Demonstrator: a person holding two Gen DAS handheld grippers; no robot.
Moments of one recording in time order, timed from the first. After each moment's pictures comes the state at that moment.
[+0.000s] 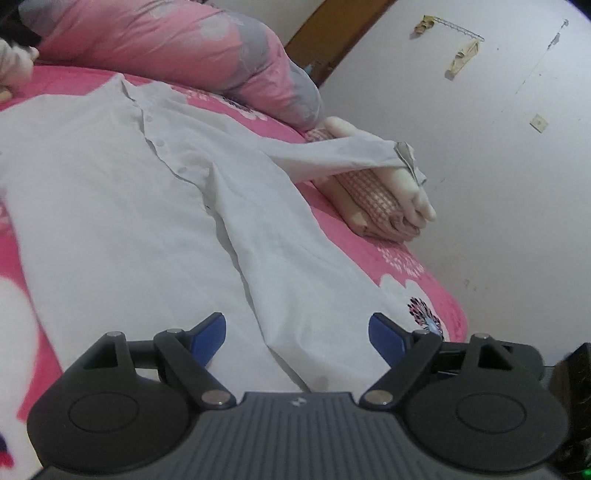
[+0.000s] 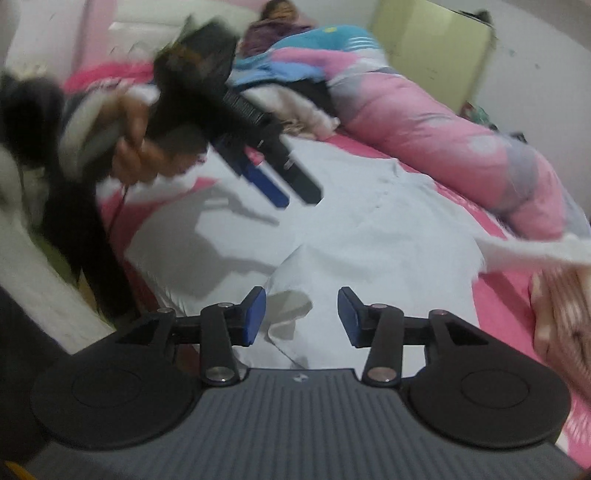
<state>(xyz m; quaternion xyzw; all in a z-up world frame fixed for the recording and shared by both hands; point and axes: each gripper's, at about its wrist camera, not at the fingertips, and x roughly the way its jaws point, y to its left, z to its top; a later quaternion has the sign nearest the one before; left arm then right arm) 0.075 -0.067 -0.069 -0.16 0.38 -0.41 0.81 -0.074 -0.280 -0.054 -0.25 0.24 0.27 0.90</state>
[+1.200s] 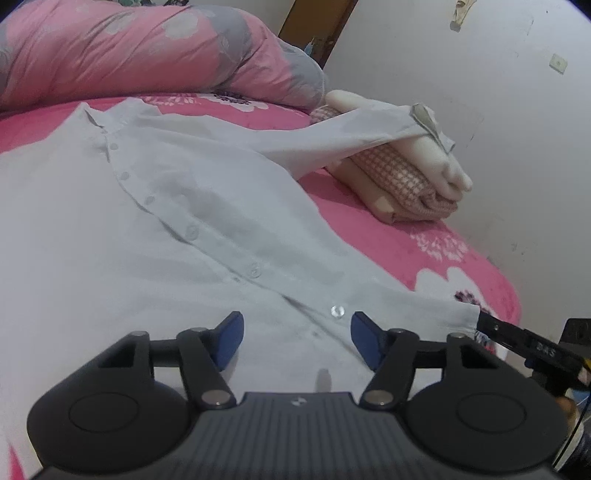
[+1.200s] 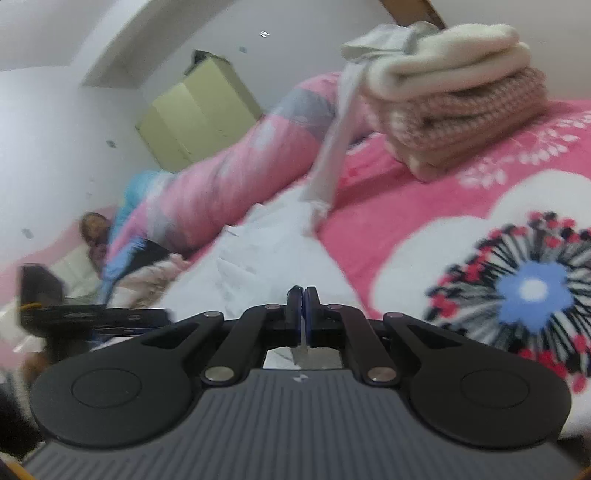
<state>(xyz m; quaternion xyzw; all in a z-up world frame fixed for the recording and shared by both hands) 0.112 -0.156 -0.053 -0.06 0.39 -0.38 0.84 -0.034 -0.469 -0.106 0.28 0.16 0.10 0.94</state>
